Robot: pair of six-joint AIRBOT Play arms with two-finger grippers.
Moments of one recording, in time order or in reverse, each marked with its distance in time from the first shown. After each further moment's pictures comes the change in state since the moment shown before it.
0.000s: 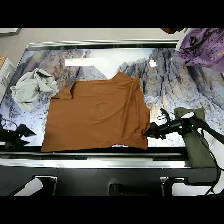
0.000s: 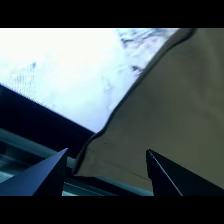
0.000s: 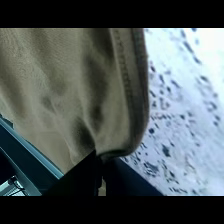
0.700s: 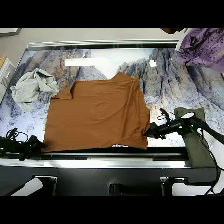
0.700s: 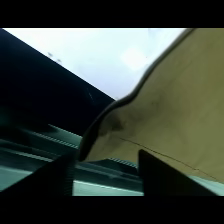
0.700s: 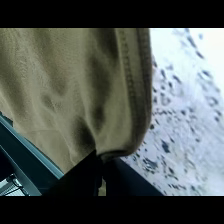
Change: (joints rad) left arm 0.043 -0.035 -0.208 -0.073 0.027 0.092; right arm 0.001 0.000 -0.001 0.023 0.014 -0.026
